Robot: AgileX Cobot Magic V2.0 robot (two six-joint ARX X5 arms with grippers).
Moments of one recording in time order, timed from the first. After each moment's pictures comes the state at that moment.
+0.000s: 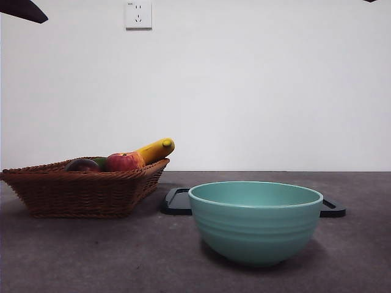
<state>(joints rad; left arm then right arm) -0.30 0.96 1.08 -0.96 0.71 0.14 0.59 0.76 0.94 -0.94 -0.44 0.25</state>
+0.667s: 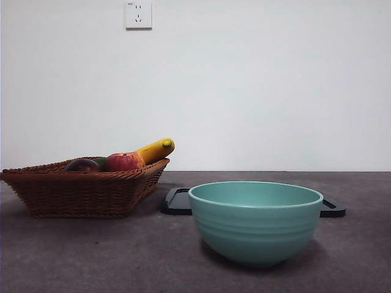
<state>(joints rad) -0.30 0.96 1.08 -0.96 0.71 0.14 0.59 0.76 0.94 -0.93 -0.44 0.23</state>
